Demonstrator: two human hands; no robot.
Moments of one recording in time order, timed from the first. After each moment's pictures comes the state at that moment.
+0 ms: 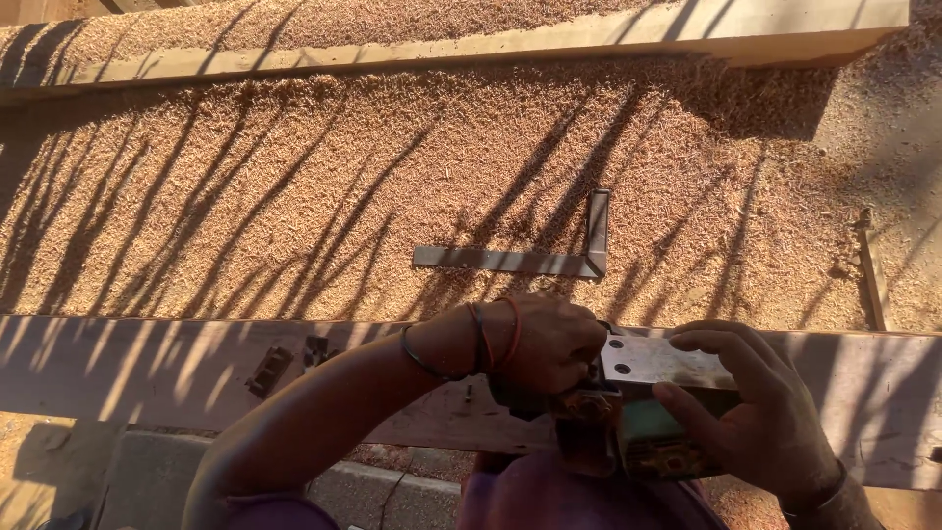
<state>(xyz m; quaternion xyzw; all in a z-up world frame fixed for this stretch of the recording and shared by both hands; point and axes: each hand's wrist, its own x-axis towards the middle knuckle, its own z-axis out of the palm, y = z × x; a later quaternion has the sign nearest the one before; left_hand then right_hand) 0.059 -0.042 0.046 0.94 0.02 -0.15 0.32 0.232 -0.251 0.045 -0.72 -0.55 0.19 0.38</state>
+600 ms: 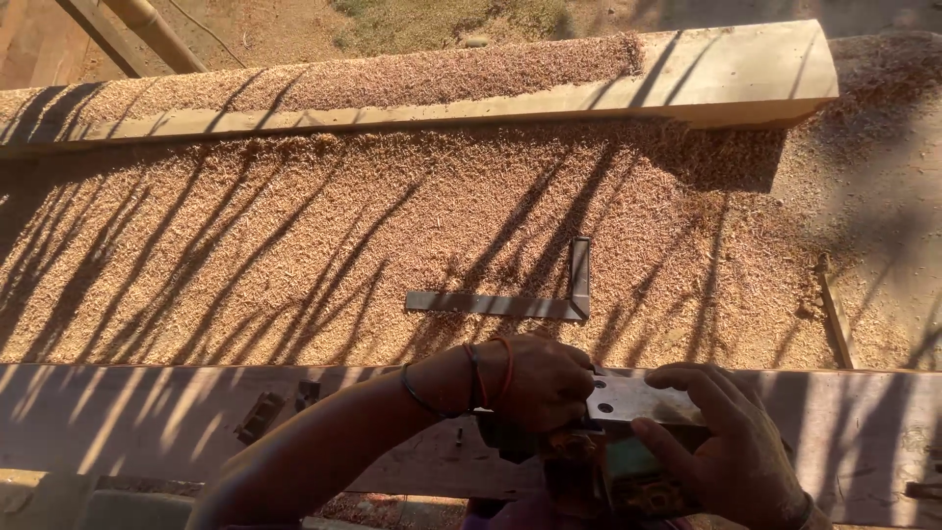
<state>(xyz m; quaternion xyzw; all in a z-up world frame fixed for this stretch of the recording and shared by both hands) 0.060 -0.036 0.028 0.93 -0.08 -0.07 0.34 0.235 -0.251 0.040 -0.75 -0.52 0.20 0.36</state>
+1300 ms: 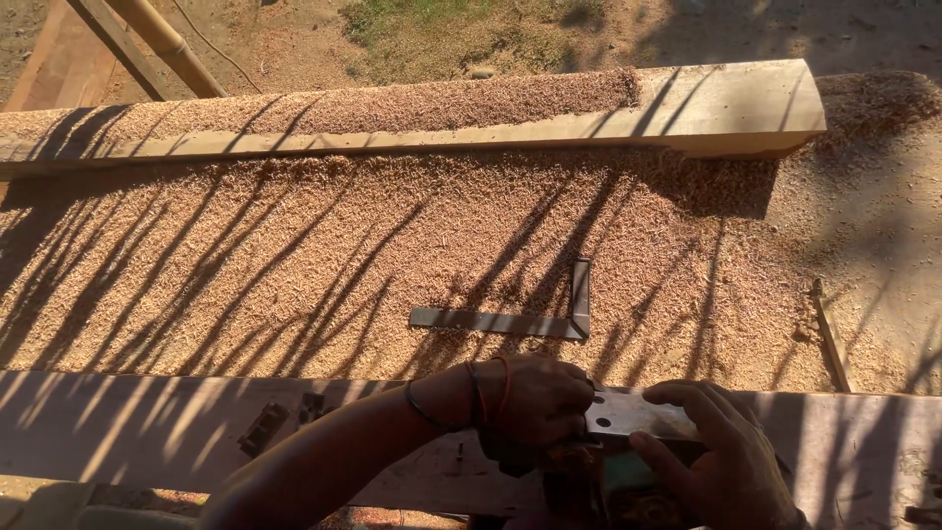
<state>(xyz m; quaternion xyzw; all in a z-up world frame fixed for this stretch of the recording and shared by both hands) 0.056 -0.038 0.011 0.93 -0.09 -0.04 0.35 0.237 -0.253 0.031 -0.76 -0.51 0.21 0.35</state>
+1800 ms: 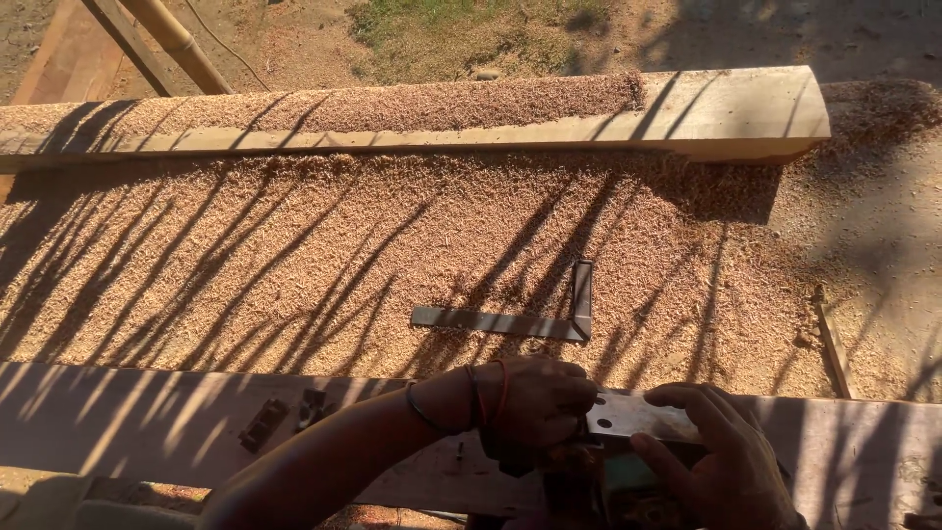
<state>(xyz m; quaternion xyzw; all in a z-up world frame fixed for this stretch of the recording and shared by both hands) 0.055 -0.042 0.022 0.93 0.00 -0.09 0.37 0.237 -0.252 0.033 -0.76 -0.50 0.22 0.35</state>
